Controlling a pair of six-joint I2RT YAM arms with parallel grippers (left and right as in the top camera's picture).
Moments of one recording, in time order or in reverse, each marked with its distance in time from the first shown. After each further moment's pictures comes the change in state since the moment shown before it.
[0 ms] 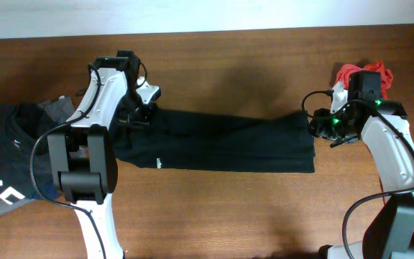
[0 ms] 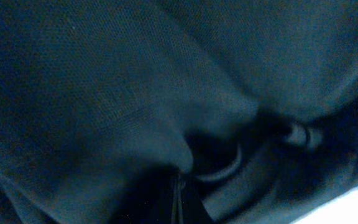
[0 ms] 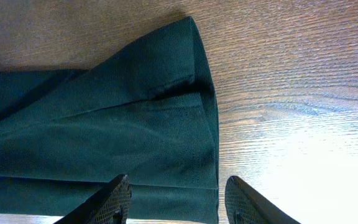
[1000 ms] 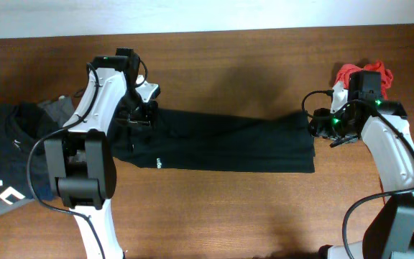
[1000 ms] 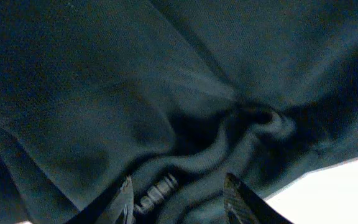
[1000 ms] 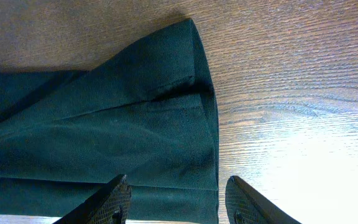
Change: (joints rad) left arm -0.007 -0.051 -0.027 0.035 -0.005 -0.057; right arm 0.000 0.000 0.000 0.003 0.000 0.000
